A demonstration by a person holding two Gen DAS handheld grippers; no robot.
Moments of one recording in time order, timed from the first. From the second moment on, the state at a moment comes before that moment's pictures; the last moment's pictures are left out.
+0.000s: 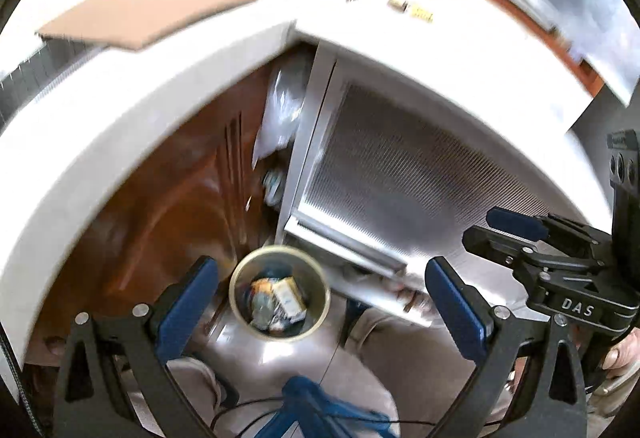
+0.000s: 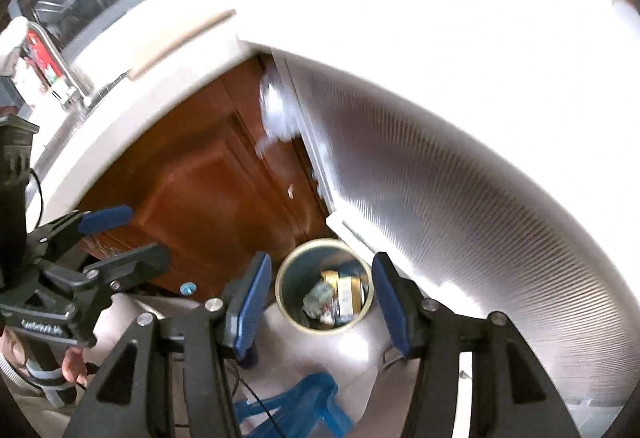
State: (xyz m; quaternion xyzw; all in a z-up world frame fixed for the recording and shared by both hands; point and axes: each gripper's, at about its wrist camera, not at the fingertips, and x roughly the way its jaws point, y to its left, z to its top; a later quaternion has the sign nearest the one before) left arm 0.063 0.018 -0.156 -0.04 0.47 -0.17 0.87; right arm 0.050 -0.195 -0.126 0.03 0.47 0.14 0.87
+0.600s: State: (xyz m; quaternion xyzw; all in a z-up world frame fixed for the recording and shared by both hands) left arm 0.140 -0.044 0.008 0.01 0.38 -0.23 0.90; right arm 0.125 -0.287 0.001 0.05 0.39 0.06 0.92
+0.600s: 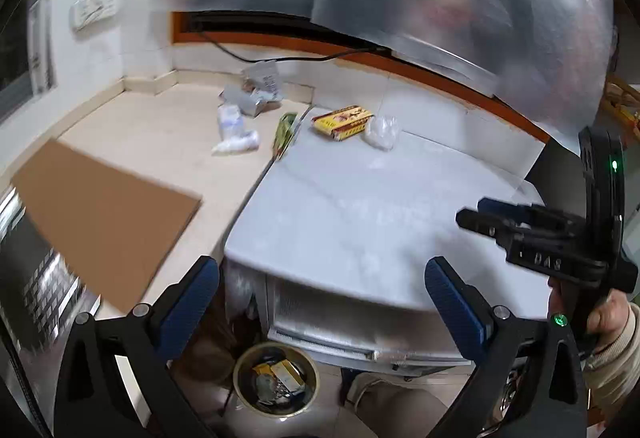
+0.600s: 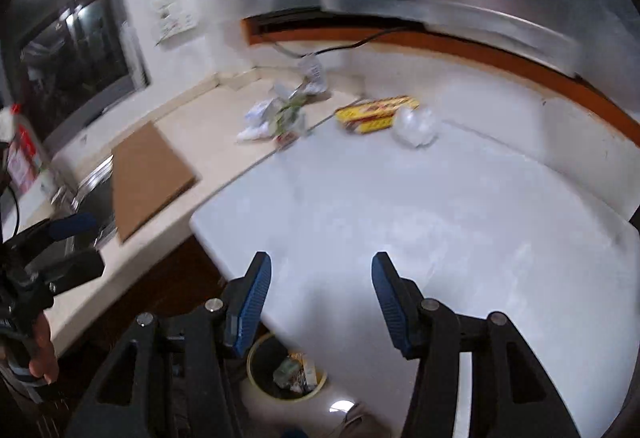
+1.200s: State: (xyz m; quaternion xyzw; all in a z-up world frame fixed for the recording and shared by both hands) left arm 0.372 -0.208 -0.003 0.14 0.40 -0.25 0.87; right arm 0.336 -0.401 -0.052 0.19 0.44 0.02 0.88
